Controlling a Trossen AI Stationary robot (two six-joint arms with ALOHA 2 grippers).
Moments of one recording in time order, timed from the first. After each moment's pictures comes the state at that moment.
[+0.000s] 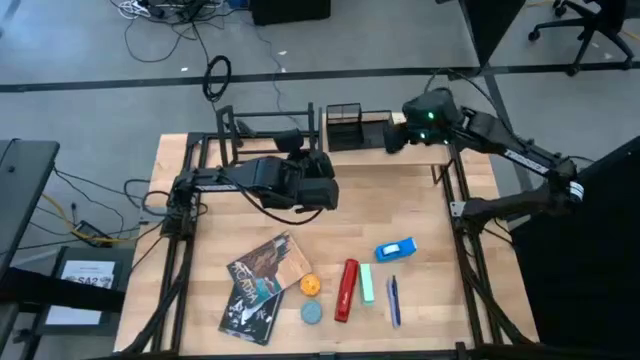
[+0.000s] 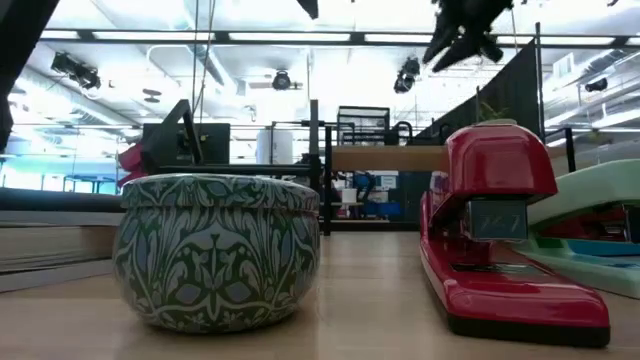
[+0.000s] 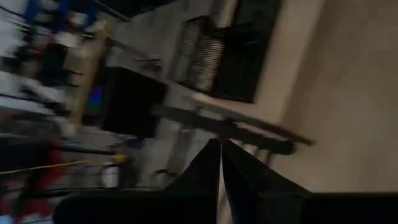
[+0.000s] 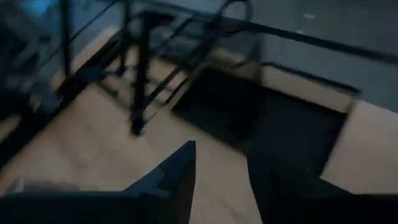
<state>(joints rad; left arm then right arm) -0.10 1.97 2.35 -1.46 -0.88 -0.14 -0.41 1.10 1.26 -0.80 0.16 0.40</state>
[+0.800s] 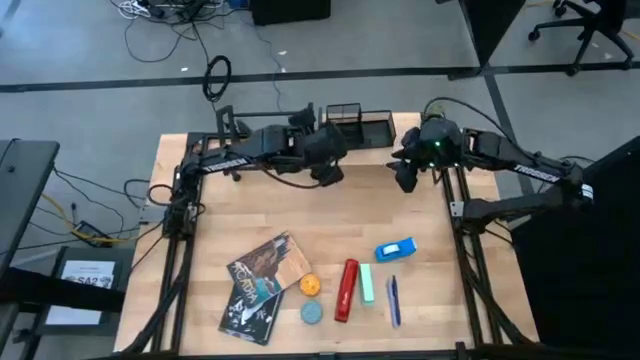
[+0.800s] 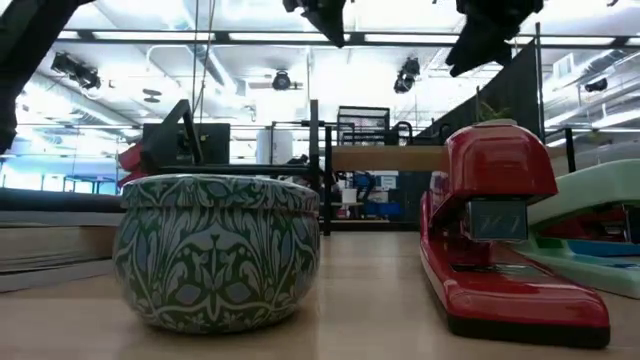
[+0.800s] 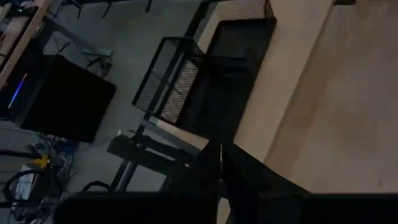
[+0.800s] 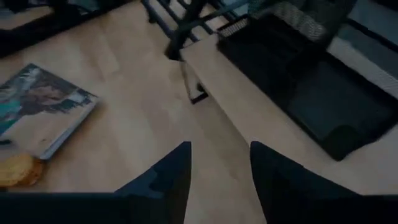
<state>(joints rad) 0.08 1.98 2.32 -1.24 -0.65 -0.06 -0.30 0.92 1.03 -0.76 0.05 0.19</state>
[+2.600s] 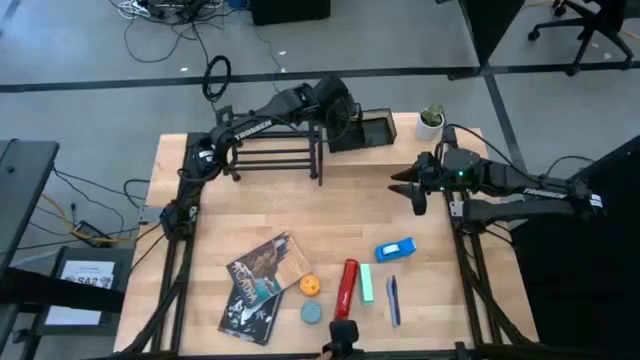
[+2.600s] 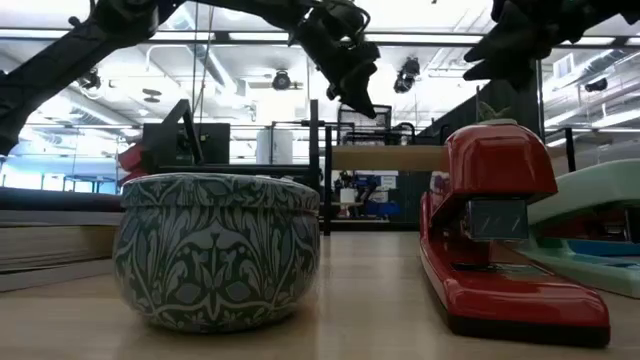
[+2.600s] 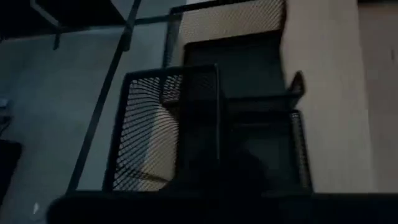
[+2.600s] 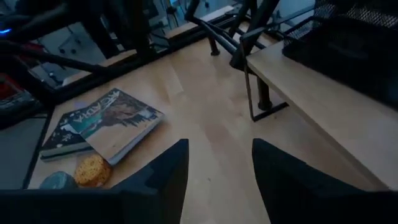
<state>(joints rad) 0.47 2.19 2.32 -0.81 0.02 0.39 -0.20 0.64 0.64 -0.39 0.00 0.30</state>
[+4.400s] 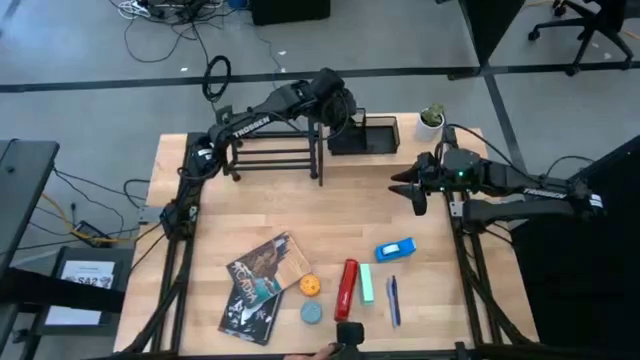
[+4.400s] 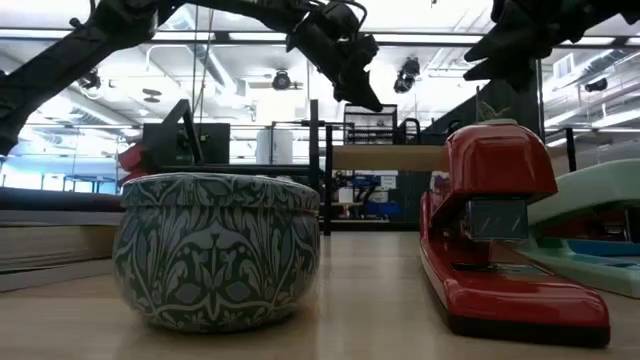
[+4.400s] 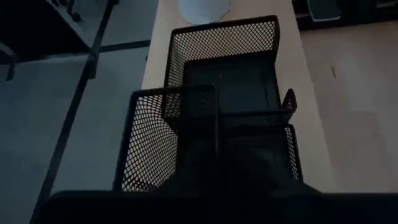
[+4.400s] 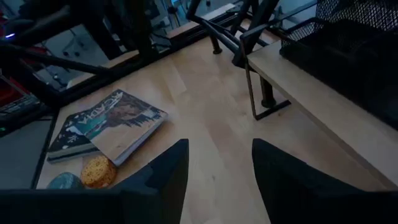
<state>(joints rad) 0.50 2.19 2.32 -0.81 0.21 0.43 -0.20 0.64 0.64 -0.40 0.00 0.32</state>
